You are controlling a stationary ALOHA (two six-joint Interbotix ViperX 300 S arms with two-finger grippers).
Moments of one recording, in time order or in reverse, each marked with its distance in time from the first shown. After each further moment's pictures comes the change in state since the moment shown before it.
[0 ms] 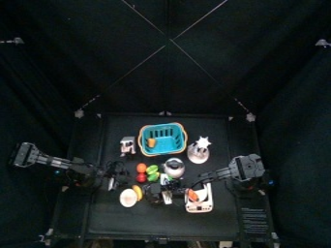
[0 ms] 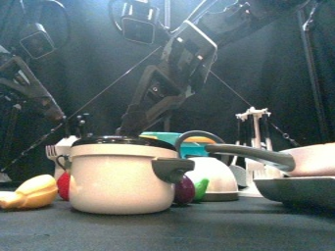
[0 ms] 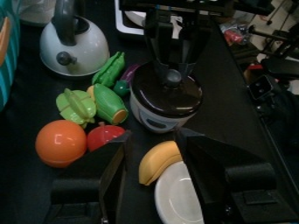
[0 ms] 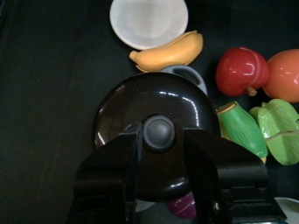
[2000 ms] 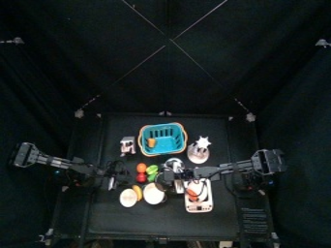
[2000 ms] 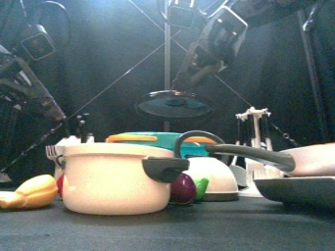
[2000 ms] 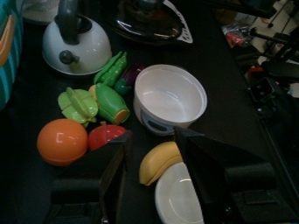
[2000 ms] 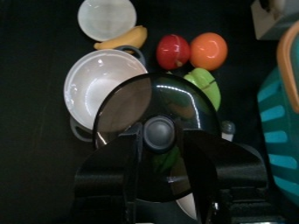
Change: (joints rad) left arm 0.005 0.000 0.002 -0.014 0.000 0.000; right arm -0.098 -0.324 0.178 -0.031 0.107 -0.002
